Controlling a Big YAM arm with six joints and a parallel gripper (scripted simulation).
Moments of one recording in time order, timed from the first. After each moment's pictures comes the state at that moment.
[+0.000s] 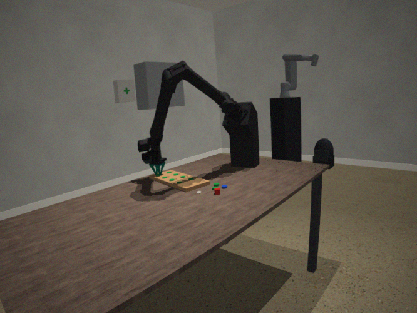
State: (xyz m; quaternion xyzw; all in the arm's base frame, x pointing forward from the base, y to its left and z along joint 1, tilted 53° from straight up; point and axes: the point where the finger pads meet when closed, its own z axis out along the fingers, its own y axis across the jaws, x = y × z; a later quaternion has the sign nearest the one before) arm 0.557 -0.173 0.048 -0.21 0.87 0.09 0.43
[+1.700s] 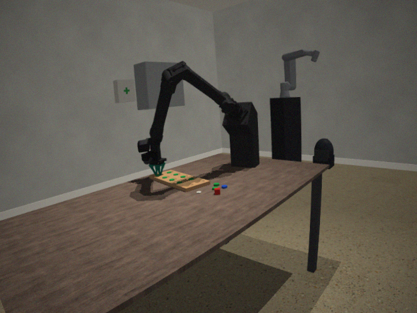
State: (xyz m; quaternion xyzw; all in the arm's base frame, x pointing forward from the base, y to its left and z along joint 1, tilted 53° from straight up) arm 0.560 -0.173 0.047 -0.21 0.87 0.09 0.43
